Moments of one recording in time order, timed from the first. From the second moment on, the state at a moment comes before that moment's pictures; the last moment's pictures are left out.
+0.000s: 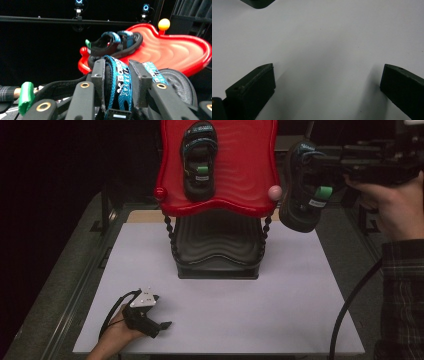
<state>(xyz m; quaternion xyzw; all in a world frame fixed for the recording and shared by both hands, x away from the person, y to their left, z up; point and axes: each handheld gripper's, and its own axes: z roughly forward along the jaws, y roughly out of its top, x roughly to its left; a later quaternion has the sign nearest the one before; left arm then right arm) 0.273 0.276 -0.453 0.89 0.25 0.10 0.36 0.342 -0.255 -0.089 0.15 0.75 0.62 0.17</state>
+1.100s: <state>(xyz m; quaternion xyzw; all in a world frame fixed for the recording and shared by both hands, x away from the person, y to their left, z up) 0.273 0.276 -0.453 0.89 0.25 0.09 0.36 0.442 -0.161 -0.060 0.09 0.77 0.62 0.14</state>
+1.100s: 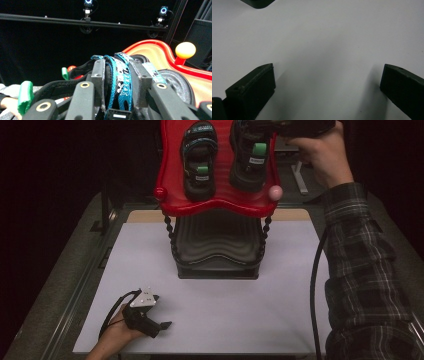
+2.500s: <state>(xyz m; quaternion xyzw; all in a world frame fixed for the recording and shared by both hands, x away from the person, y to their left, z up) 0.273 0.276 -0.453 0.90 0.25 0.10 0.36 0.419 -0.173 -0.085 0.14 0.78 0.59 0.15</state>
